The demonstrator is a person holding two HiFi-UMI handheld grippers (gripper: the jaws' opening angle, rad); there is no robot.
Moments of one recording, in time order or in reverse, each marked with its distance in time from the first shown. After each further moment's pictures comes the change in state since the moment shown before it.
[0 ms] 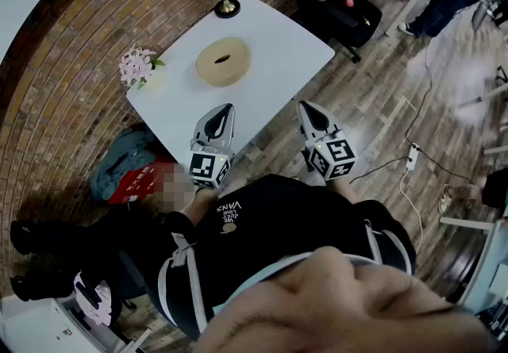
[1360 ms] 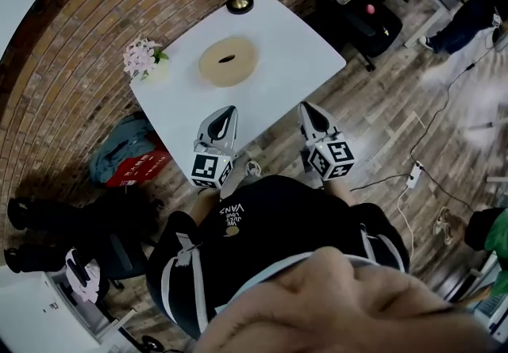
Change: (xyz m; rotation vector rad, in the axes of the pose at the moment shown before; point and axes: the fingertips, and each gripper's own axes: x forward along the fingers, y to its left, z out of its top) left arm 0.040 0.000 -0.023 -0.011 0.047 0.096; right arm 0.039 -0.049 -0.010 0.105 0.000 0.068
